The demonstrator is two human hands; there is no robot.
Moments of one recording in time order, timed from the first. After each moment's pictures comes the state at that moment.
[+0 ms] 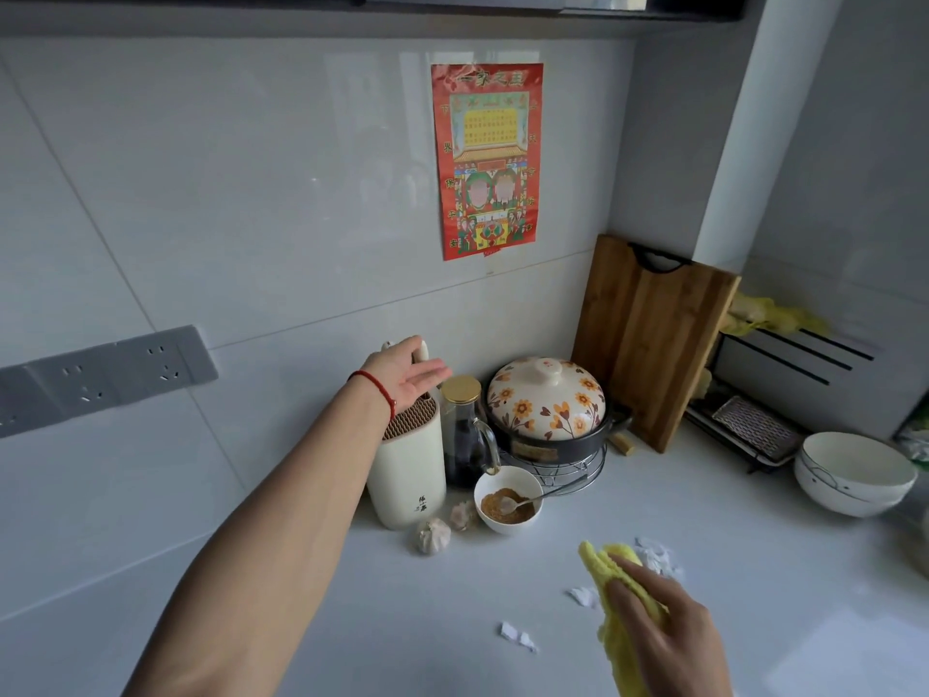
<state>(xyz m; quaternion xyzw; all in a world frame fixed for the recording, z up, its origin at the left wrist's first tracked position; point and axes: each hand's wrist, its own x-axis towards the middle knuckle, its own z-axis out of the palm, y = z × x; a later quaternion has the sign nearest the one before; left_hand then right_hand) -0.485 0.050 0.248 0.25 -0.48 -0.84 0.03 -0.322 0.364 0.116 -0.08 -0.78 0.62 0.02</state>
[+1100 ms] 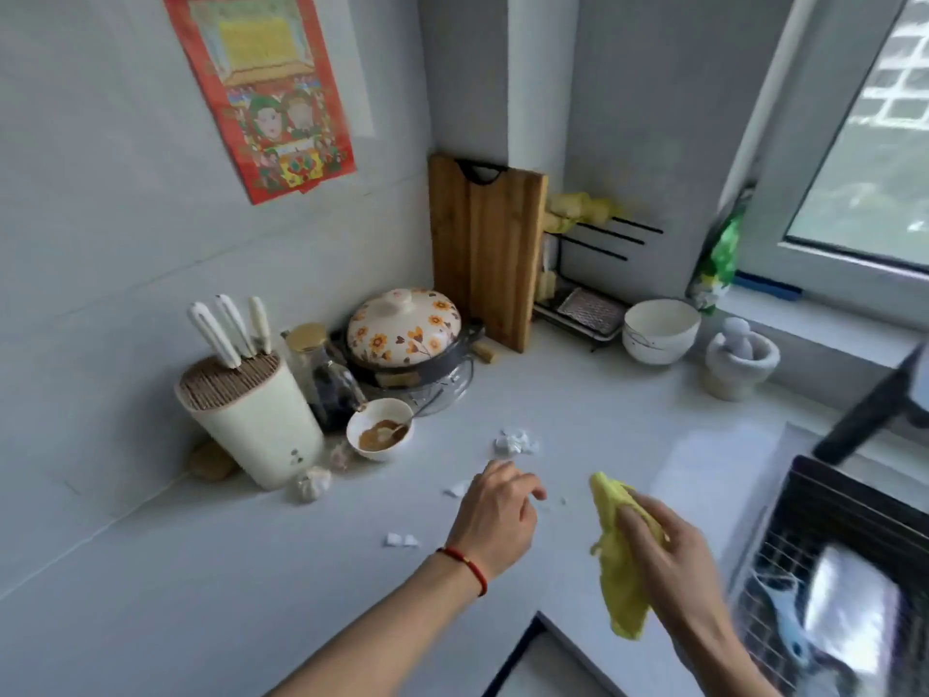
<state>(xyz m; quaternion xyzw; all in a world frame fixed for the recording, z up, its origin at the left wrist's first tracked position) -0.347 0.313 0.070 -0.21 -0.94 -0.27 0.06 -0.273 0.508 0.082 -0.19 -0.74 0.64 0.04</state>
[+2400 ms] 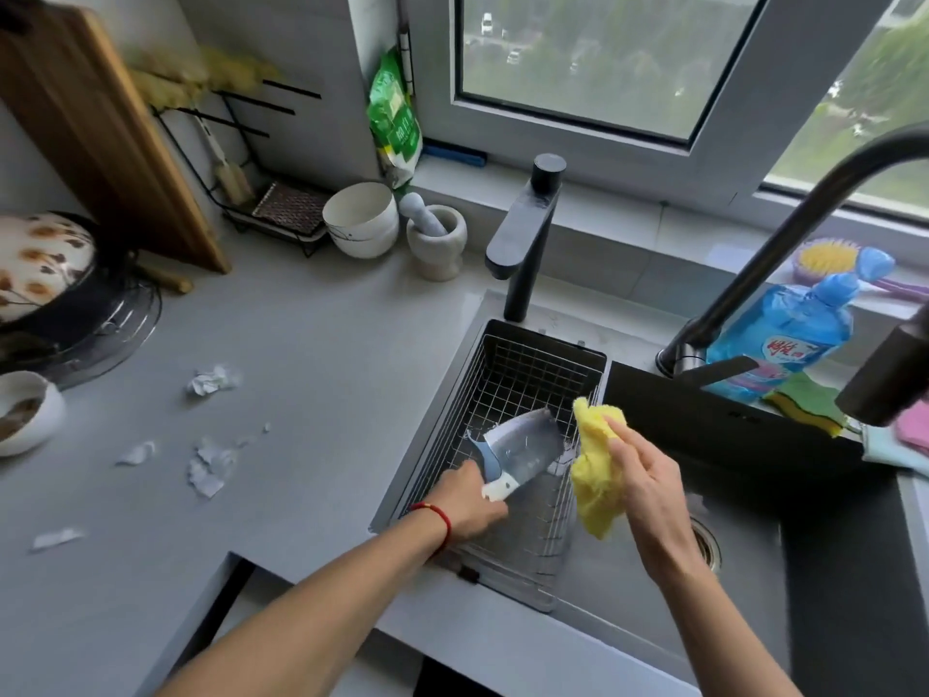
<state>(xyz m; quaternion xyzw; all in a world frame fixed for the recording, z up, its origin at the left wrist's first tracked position) -0.244 0.655 -0.015 -0.16 -0.87 -0.23 -0.40 -0.130 0.832 0.042 -0.32 -0.72 0.60 0.14</state>
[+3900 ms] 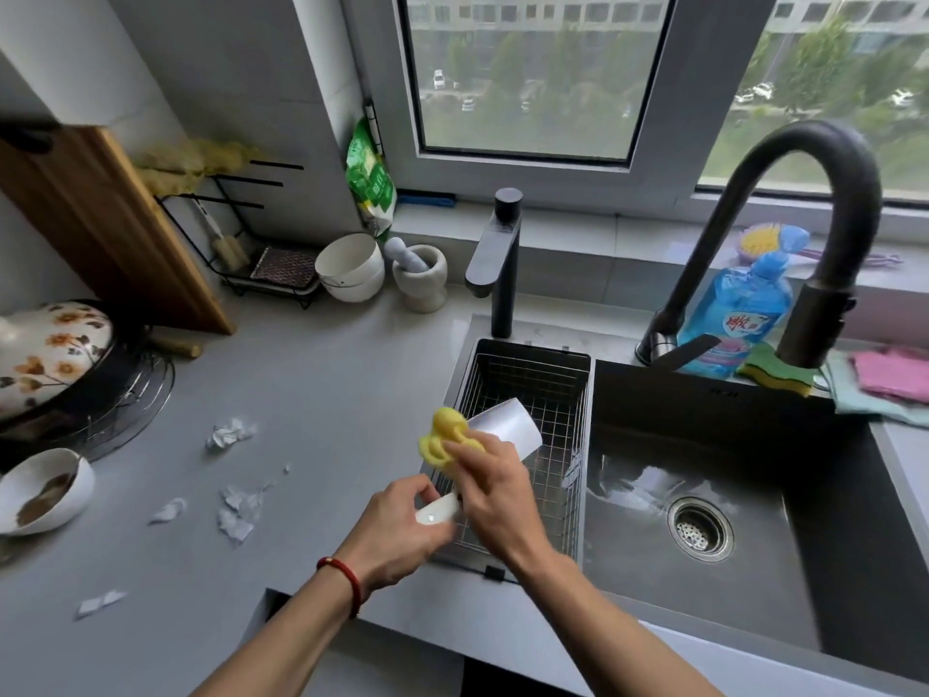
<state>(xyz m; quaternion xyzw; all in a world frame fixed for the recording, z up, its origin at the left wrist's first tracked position) -0.233 0.555 0.072 -0.19 -0.87 -0.34 -0.30 -0.180 0.701 0.021 -0.15 -0.83 0.49 0.21</state>
